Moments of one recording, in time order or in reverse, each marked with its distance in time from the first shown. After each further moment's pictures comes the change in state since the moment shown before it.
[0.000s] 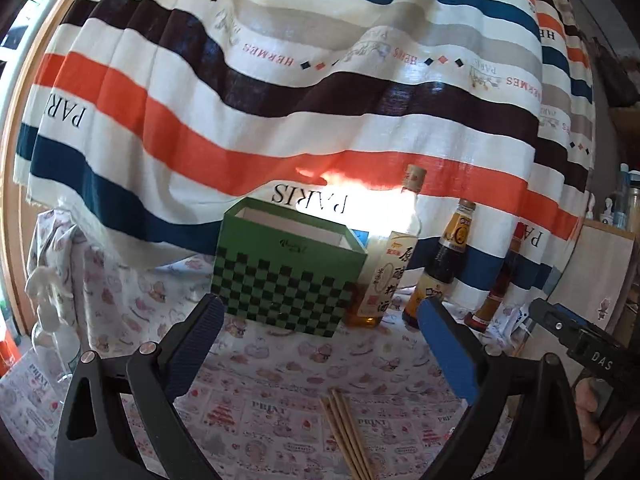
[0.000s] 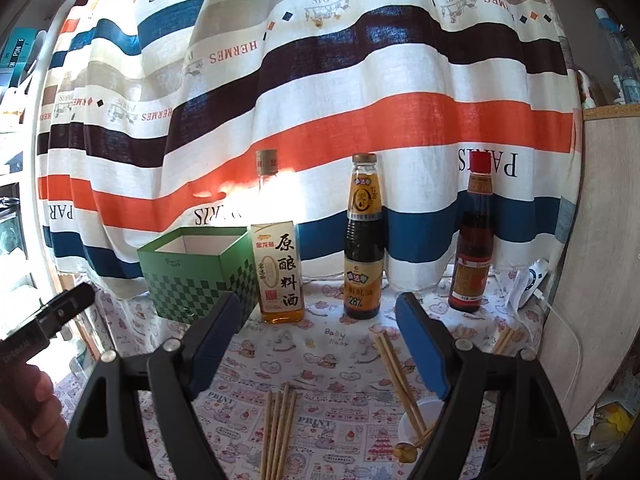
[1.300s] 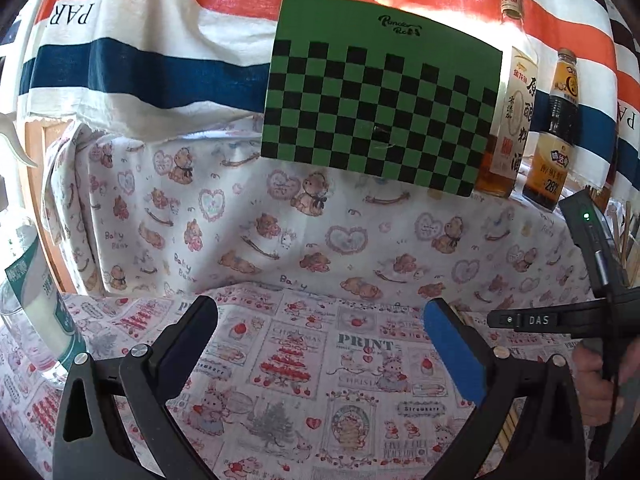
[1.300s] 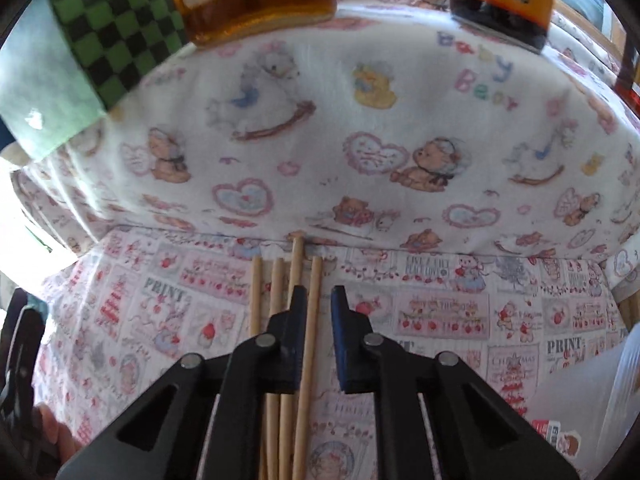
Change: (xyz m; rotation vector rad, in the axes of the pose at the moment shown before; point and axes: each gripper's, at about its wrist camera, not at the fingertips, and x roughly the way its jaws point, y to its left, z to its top) left arm 0.116 0.060 -0.122 0.096 0.233 0.214; right arm 0.266 0.021 -0.147 0.048 0.764 0.015
